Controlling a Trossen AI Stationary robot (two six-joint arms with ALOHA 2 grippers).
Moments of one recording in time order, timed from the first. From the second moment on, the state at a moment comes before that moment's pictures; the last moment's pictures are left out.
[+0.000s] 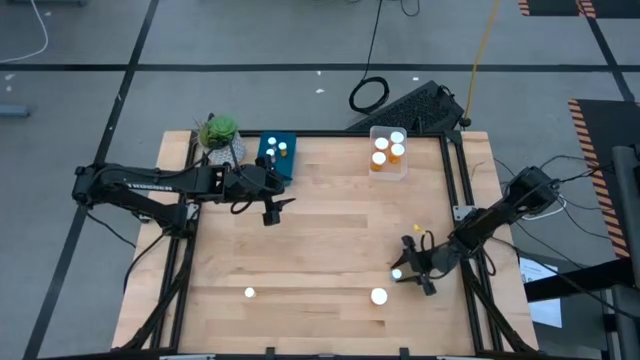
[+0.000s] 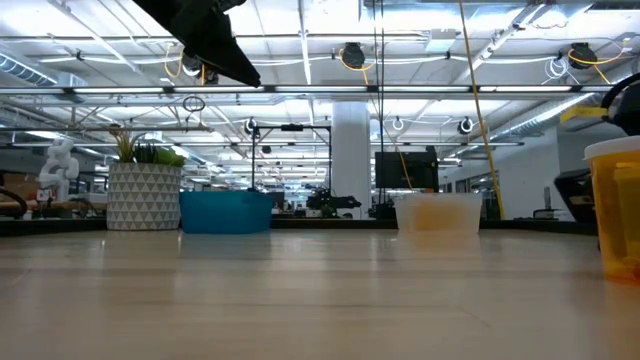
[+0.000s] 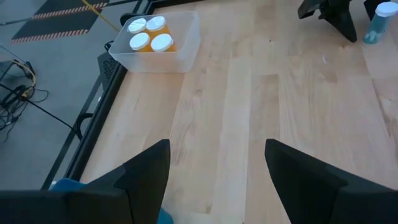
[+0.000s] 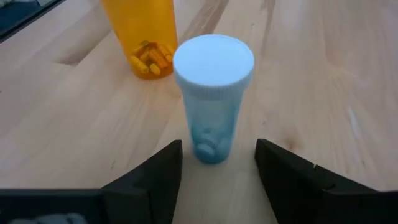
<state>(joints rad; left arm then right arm) 0.05 1.20 0.94 -0.36 -0.24 0.14 0.69 1.52 0.02 0.89 0.27 0.27</state>
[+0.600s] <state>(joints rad) 0.05 1.20 0.94 -0.35 -0.24 0.14 0.65 1.52 0.02 0.89 0.21 0.22</state>
